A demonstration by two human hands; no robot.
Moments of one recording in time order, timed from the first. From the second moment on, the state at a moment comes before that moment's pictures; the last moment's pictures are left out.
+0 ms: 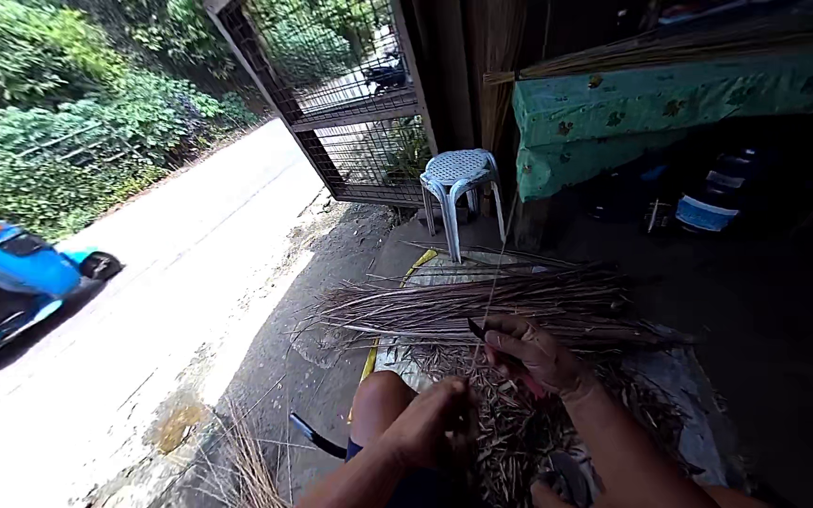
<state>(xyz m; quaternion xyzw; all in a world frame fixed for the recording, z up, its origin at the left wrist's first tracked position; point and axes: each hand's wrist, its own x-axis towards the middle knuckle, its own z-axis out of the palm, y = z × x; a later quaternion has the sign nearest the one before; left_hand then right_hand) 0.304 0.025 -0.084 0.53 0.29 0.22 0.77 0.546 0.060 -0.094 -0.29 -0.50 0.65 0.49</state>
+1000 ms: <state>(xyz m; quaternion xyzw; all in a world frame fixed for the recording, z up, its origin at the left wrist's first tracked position) 0.316 0.018 -0.088 0.49 0.42 0.35 0.67 0.536 0.061 -0.104 -0.46 -0.49 0.52 0.52</state>
